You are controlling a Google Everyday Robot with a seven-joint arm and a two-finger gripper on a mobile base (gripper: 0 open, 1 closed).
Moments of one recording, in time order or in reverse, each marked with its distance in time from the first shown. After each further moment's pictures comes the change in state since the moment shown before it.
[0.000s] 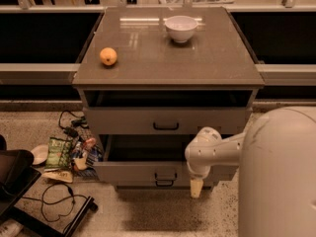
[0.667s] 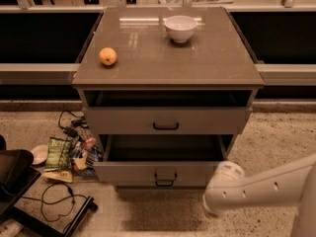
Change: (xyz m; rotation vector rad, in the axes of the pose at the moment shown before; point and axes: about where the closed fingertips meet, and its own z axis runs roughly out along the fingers) arm 0.048 0.128 -0.018 -0.064 -0.005 0.208
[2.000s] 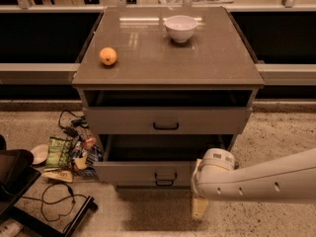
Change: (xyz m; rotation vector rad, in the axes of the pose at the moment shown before) arm -0.053 -0.044 -0.058 0.205 -0.087 -0.160
